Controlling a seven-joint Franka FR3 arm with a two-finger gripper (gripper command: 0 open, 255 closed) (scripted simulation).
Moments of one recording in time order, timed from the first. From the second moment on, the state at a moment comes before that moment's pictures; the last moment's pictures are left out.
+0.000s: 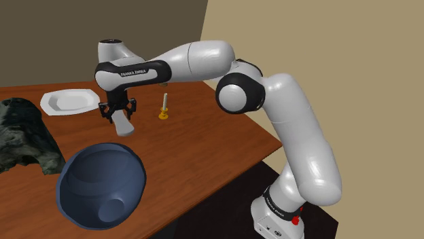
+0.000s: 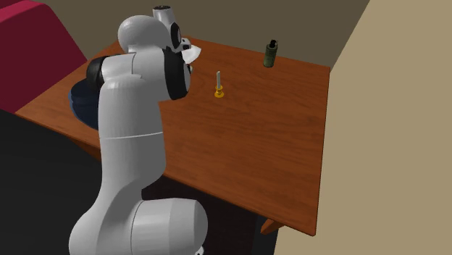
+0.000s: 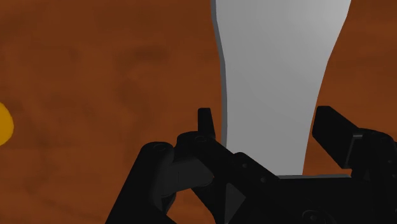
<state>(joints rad) 0.37 0.87 0.03 -1.16 -0.04 2.01 0.54</state>
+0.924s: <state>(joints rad) 0.37 0.90 0.03 -1.18 -0.04 2.06 0.54</state>
